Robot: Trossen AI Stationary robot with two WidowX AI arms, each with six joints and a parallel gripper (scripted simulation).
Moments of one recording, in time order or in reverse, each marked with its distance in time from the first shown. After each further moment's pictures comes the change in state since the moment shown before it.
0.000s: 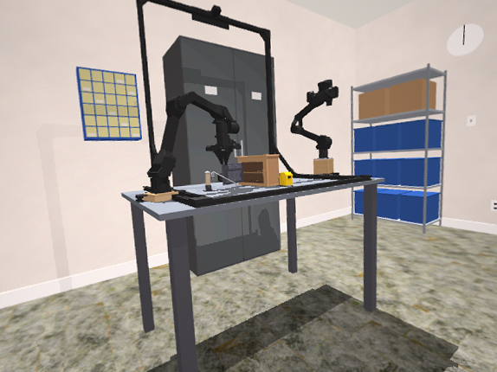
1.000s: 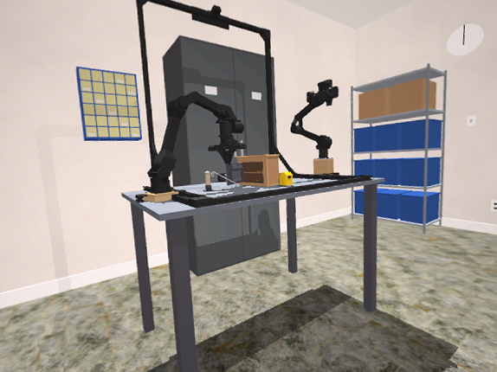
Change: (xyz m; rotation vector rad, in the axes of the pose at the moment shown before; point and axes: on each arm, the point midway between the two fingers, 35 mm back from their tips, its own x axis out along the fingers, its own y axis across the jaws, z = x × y) left arm 0.000 0.000 0.000 0.001 0.000 -0.001; right arm 0.000 -0.023 0.002 -0.152 -0.004 -0.003
